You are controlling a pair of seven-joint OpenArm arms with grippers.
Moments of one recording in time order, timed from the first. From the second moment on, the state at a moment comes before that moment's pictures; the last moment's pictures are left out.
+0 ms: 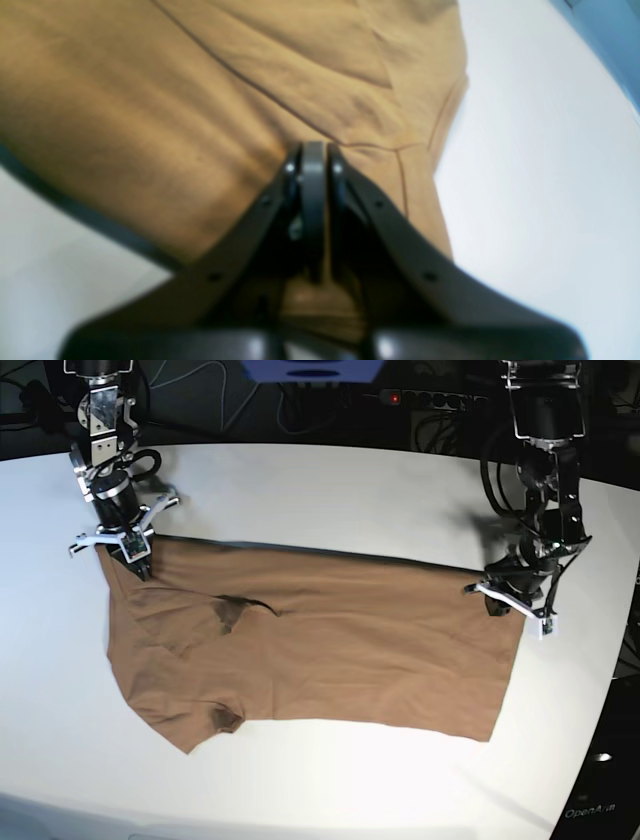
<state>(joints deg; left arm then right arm) 2.0 -14.4 -9.4 74.4 -25.4 -6.4 33.6 -17.0 12.5 12.4 72.2 -26.2 14.7 16.6</state>
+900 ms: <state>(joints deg) 16.5 -11.6 -9.6 85.5 -27.2 -8.1 30.3 -25.0 12.5 20.1 72.1 -25.3 14.5 24.8</state>
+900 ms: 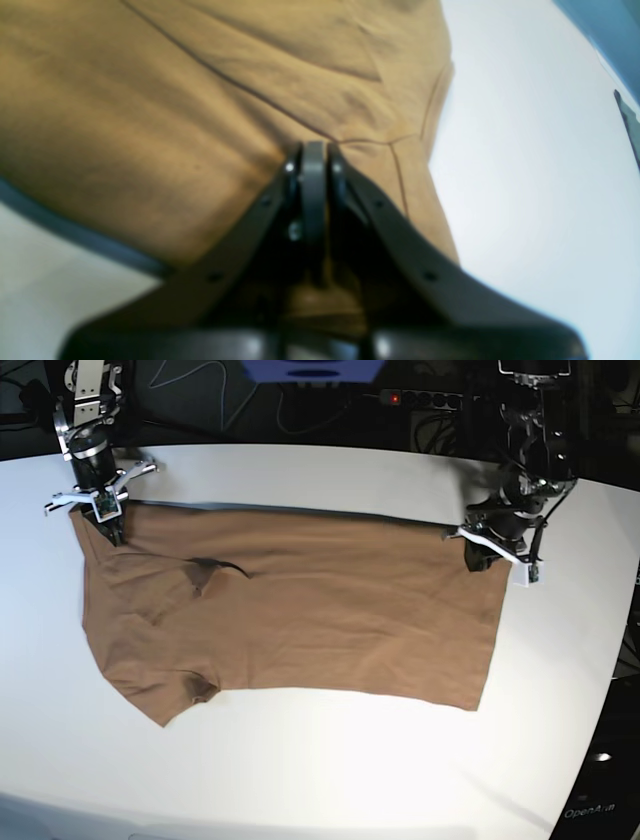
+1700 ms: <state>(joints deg) 23.0 -11.2 -13.0 90.9 -27.6 -9.0 32.6 -28.6 11.4 20.5 72.4 -25.2 13.8 29.6</state>
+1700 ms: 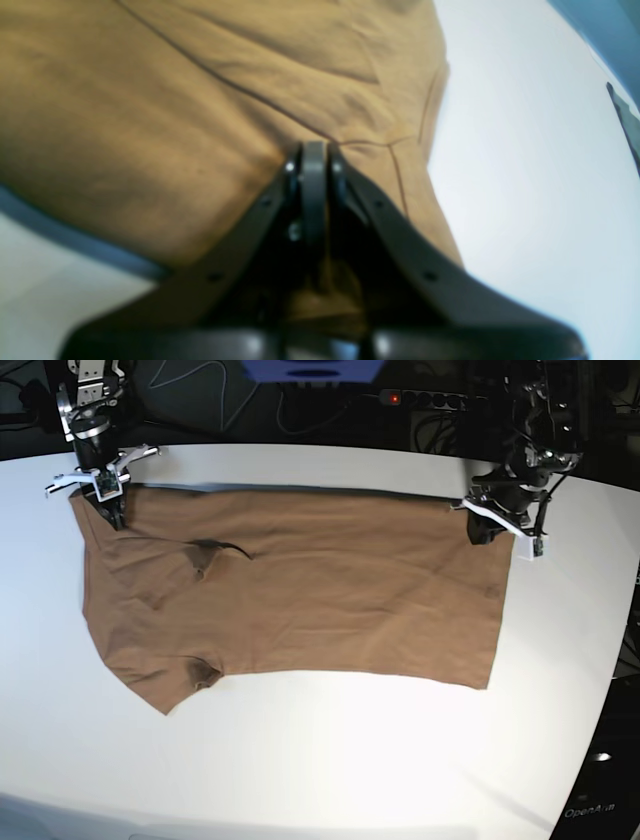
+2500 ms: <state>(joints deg) 22.0 -11.3 -13.1 90.9 -27.6 -8.7 34.2 -28.9 9.8 23.2 75.6 -26.9 15.6 27.8</state>
